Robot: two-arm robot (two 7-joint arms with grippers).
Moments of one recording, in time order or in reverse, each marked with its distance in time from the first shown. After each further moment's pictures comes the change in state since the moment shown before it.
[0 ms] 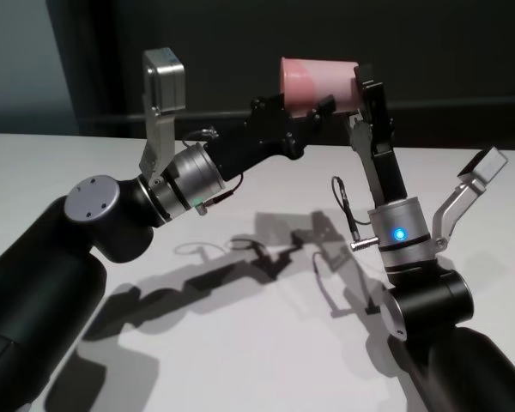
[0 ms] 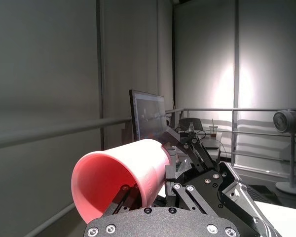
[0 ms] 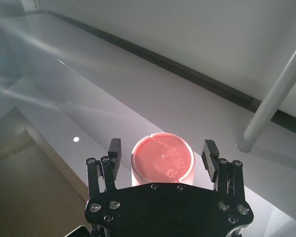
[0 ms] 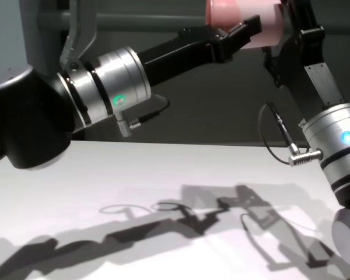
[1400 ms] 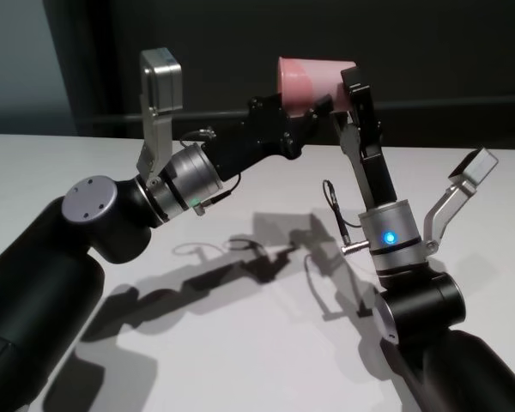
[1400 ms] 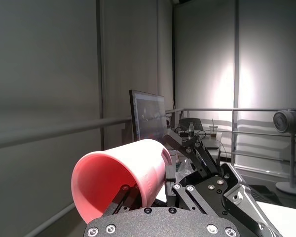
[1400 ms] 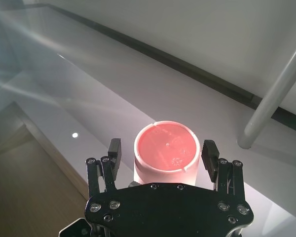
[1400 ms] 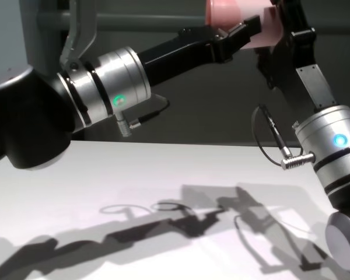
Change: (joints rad) left arm 0.000 0.000 0.000 0.000 0.000 0.000 0.000; right arm -0.004 0.019 -0.063 -0.014 0.032 -0.045 -0.007
